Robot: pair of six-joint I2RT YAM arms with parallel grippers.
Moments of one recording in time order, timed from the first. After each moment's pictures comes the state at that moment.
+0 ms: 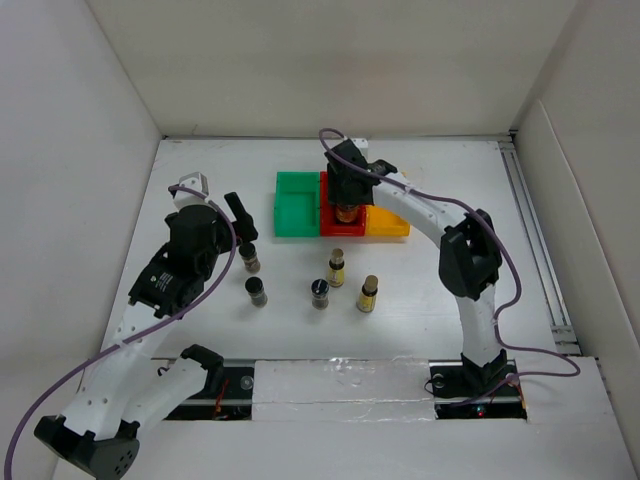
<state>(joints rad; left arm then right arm) -0.44 0.80 0.97 -0.64 -0.38 -0.53 0.64 2.08 1.88 -0.69 0.40 0.52</state>
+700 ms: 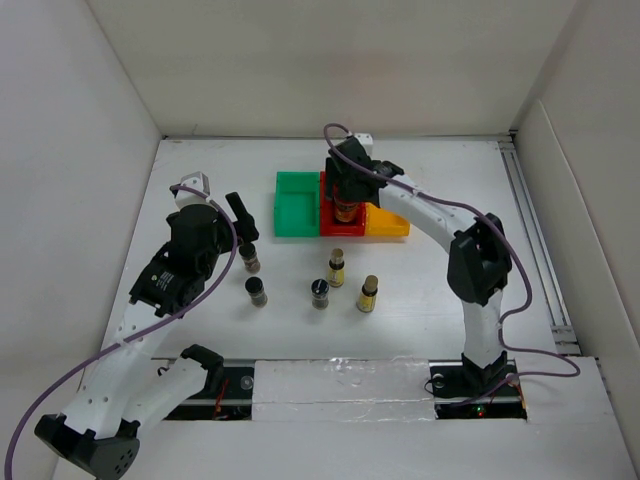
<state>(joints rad) -0.44 0.81 0.97 -0.64 -0.37 -0.53 0.65 2.03 1.80 -0.61 0.40 0.54</state>
